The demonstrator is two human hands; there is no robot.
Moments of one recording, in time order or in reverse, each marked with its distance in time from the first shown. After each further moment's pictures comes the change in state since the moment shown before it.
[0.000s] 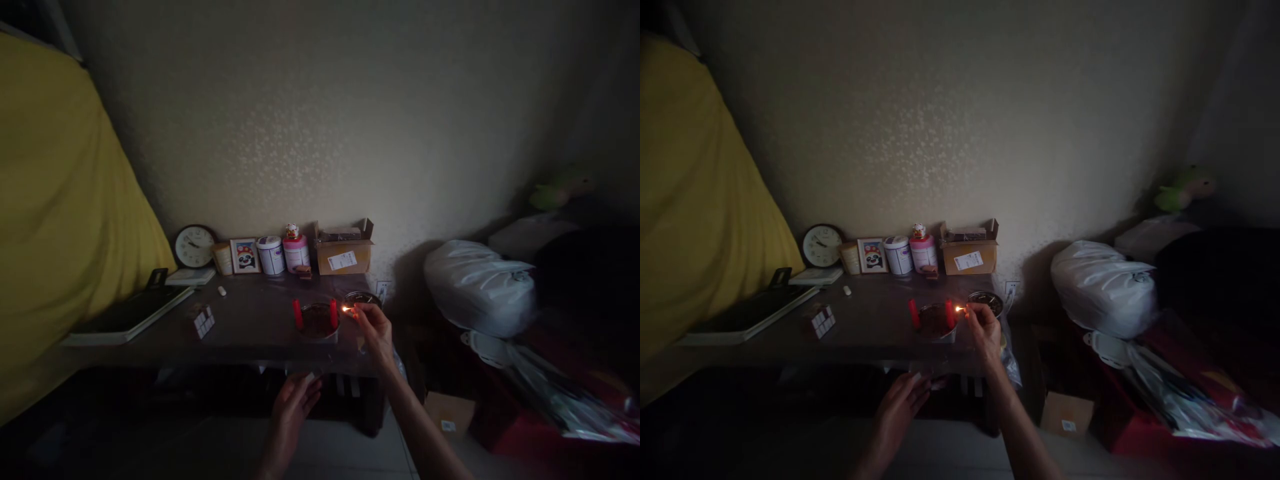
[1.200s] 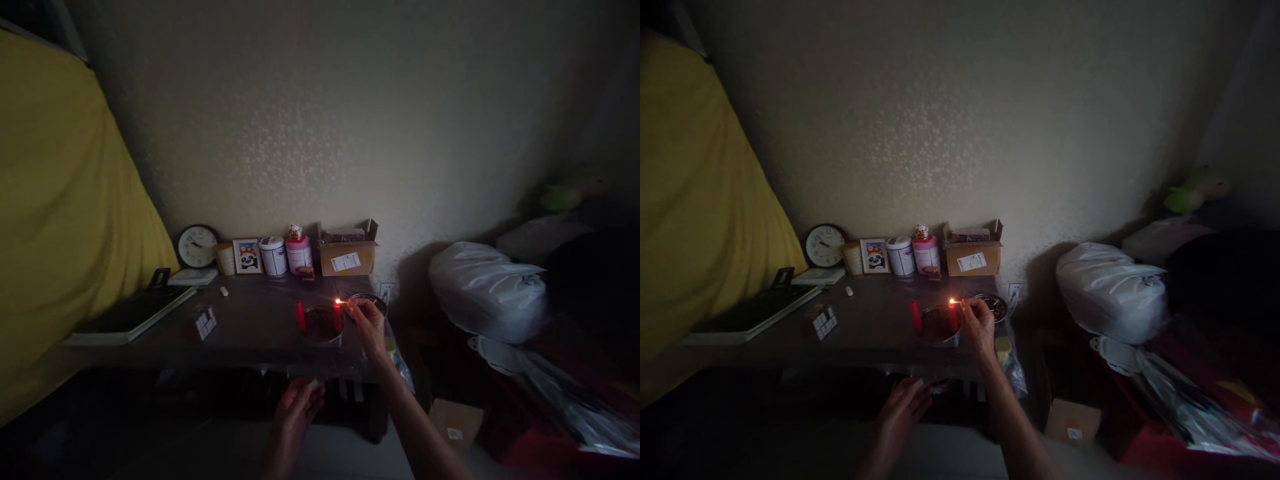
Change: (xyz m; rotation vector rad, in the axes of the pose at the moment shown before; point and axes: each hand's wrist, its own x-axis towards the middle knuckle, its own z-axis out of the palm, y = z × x) left_hand 0.001 0.001 0.002 -0.024 0.026 -0.022; right_hand 0.019 -0.002 0.032 0.132 0.044 0.067
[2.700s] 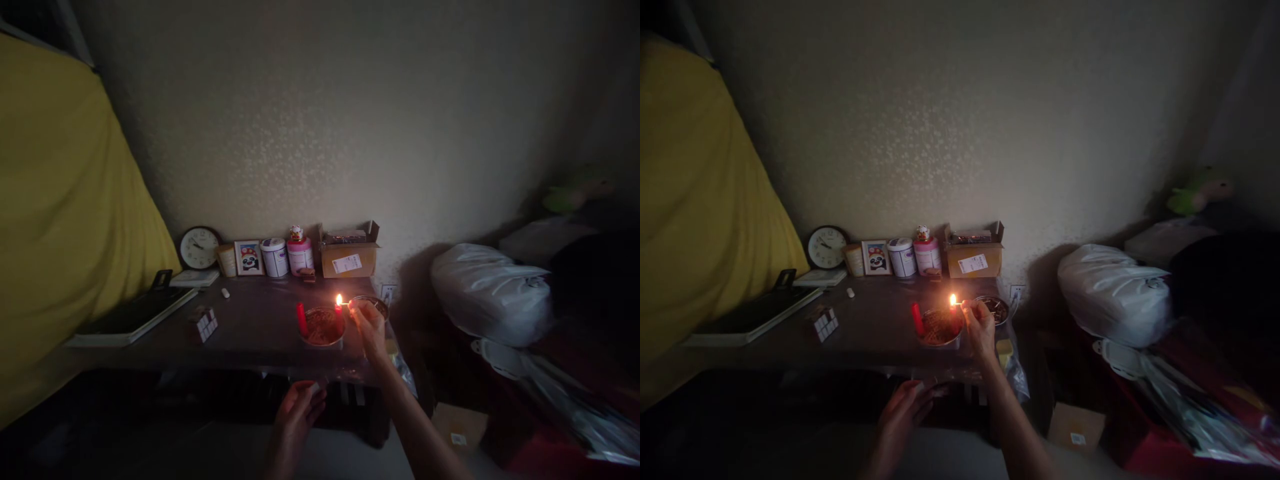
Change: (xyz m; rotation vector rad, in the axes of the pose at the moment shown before) left_hand -0.001 0.002 0.000 0.024 -0.015 -0.019; right_hand -0.003 -0.005 -0.002 -0.058 -0.033 0.007
